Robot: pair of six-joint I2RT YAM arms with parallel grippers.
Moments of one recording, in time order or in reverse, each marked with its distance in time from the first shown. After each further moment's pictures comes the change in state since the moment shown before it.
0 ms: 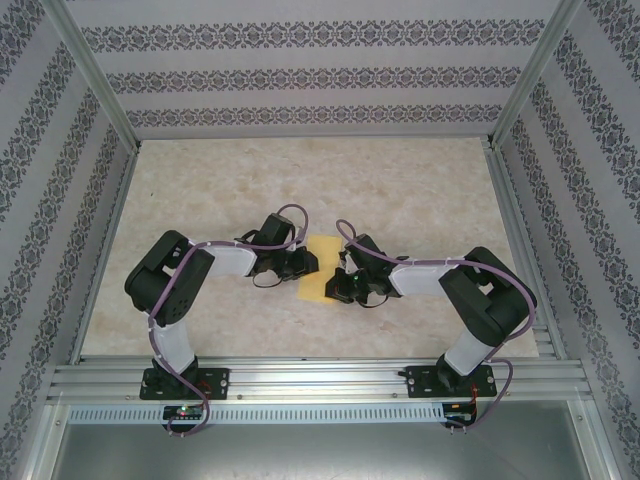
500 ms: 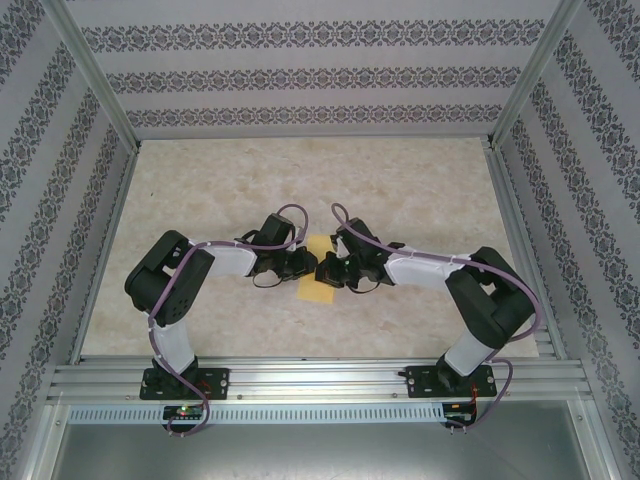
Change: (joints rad) left arm 0.000 0.002 -0.002 0.003 -0.001 0.000; right arm 0.016 0.009 0.163 -0.079 0.027 0.018
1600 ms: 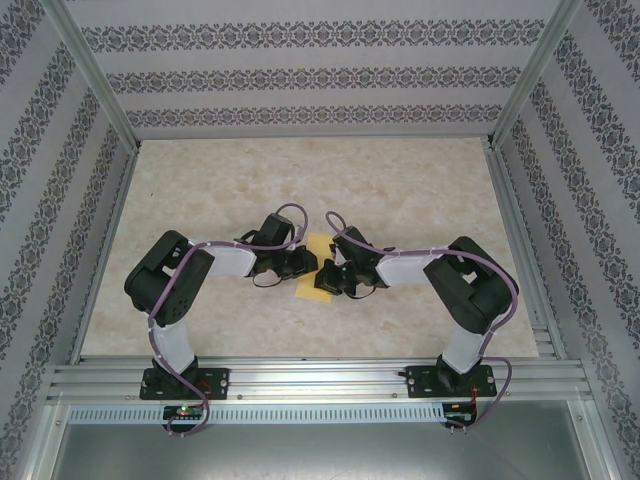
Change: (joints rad) left arm 0.001 -0.002 -0.006 0.022 -0.020 -0.001; right arm 0.006 0.105 -0.039 0.092 -0.001 0.038
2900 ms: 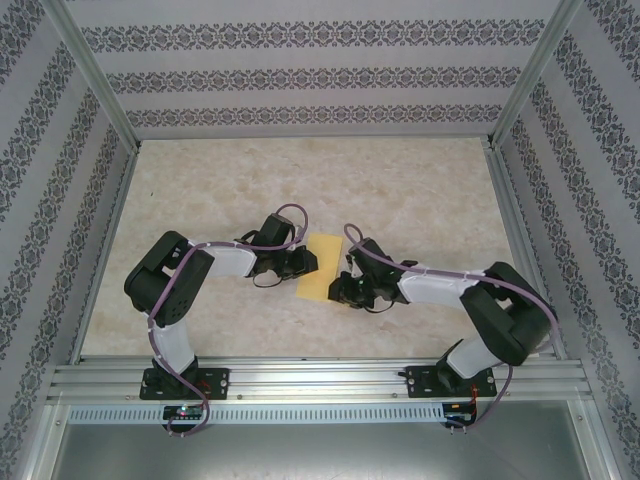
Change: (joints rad) left arm -0.005 -0.005 0.000 -0.006 -0.014 0.001; right arm -0.016 -0.270 -0.162 -0.121 0.069 -0.030
